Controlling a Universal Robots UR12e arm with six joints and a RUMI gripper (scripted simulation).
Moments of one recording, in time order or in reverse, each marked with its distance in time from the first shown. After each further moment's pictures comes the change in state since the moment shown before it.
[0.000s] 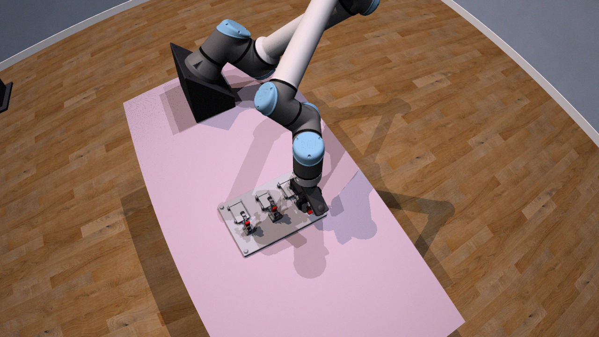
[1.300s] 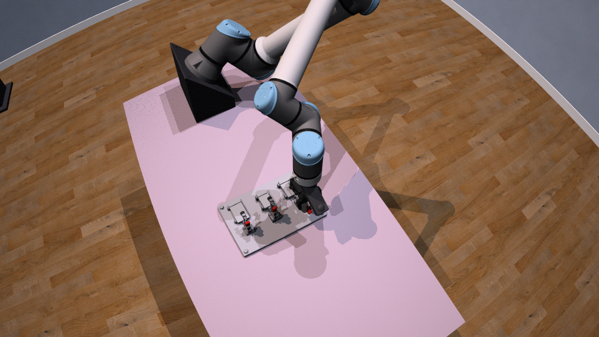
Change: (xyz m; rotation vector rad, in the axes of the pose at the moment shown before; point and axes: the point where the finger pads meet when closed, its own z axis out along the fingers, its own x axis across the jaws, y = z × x) arm 0.000 0.001 -0.001 0.001 0.000 0.001
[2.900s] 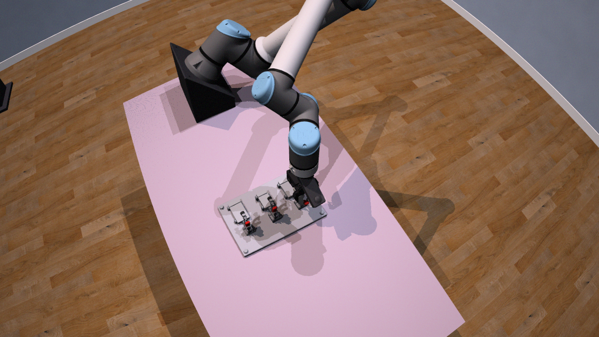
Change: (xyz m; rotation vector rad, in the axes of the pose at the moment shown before) arm 0.000 0.022 -0.021 0.002 0.000 -0.001
